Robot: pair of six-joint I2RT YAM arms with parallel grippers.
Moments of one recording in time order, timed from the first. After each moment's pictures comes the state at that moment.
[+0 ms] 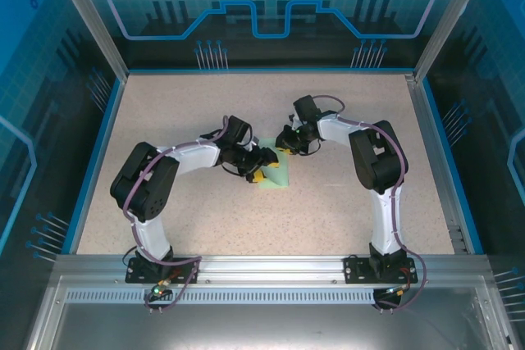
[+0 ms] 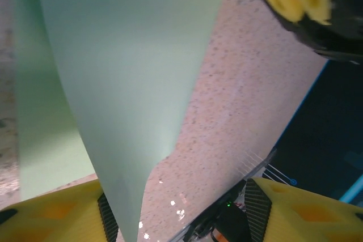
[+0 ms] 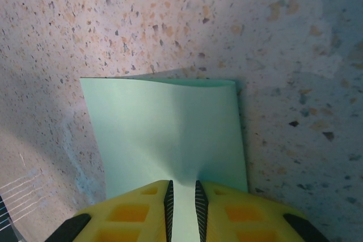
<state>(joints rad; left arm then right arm) -0.48 1.83 1.06 -0.24 0.69 -1.06 0.40 2.14 1.43 -0.44 -0.48 0.69</state>
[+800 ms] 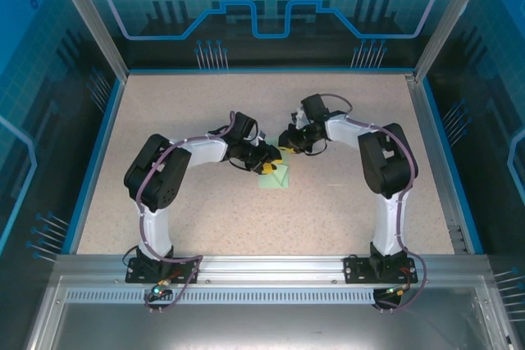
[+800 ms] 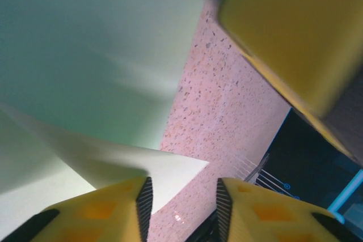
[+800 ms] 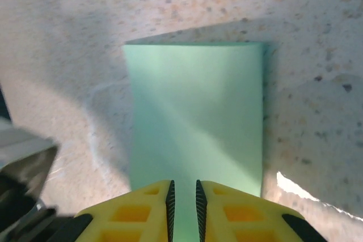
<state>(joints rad) -0.48 1.95 1.14 -0.17 0.71 -1.06 0.36 2.03 1.35 -0.42 -0.60 0.61</state>
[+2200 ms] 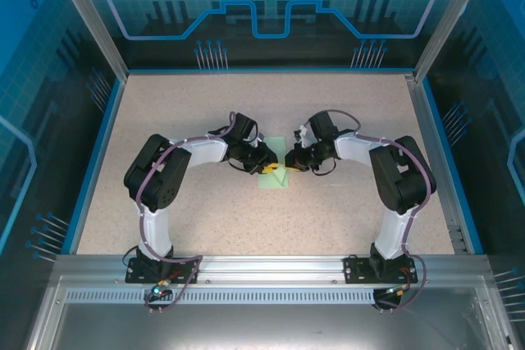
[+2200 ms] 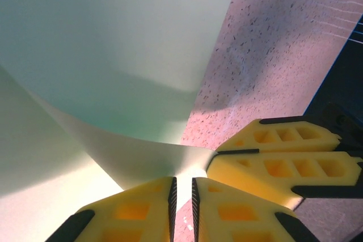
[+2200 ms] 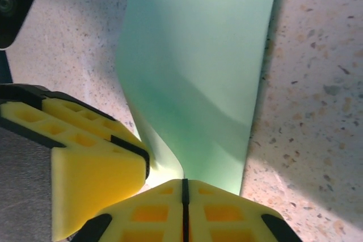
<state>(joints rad) -0.48 1.95 1.14 -0.20 0.68 -1.03 0.39 1.86 1.06 -0.34 -0.65 0.50</state>
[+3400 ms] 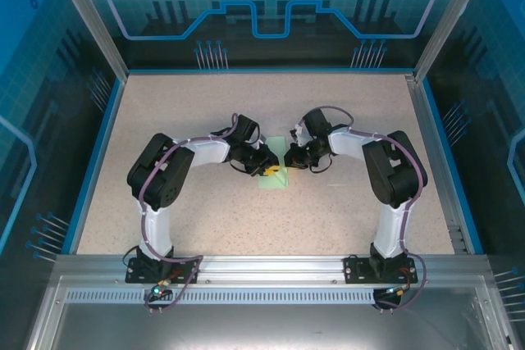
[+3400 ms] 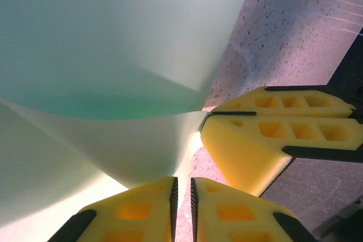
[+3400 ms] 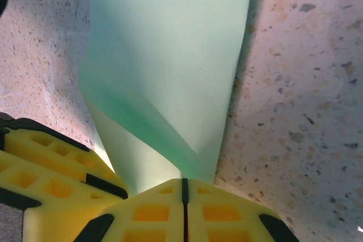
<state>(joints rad) -0.49 1.98 1.15 -0.20 0.68 -1.03 0.40 1.94 1.15 -0.43 -0.56 0.40</state>
